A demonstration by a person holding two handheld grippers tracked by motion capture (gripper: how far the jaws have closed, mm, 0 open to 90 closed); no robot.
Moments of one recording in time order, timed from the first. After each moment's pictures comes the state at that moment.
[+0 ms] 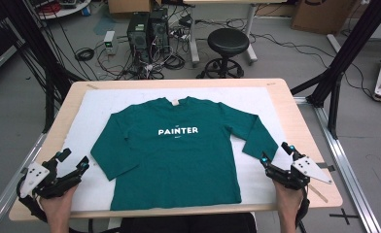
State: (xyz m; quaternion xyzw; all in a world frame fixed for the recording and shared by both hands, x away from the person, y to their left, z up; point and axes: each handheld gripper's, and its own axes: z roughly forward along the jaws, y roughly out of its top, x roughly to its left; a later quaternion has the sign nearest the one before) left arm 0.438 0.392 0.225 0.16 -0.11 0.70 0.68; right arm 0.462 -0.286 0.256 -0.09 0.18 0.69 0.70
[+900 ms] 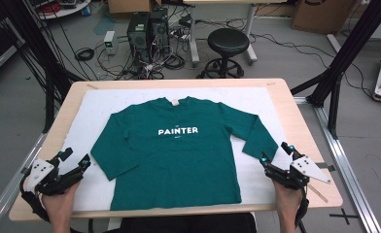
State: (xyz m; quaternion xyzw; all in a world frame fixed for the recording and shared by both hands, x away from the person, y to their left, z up) left arm 0.436 0.388 0.231 0.17 -0.07 0.71 0.68; right arm 0.461 -0.284 0.256 -0.09 0.18 0.68 0.70
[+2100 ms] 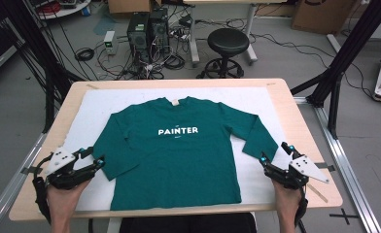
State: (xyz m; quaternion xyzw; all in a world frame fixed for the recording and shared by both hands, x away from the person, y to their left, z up) left arm 0.393 0.336 0.241 0.32 -0.03 0.73 0.60; right arm 0.461 -0.282 0.257 -0.08 0.18 0.68 0.71
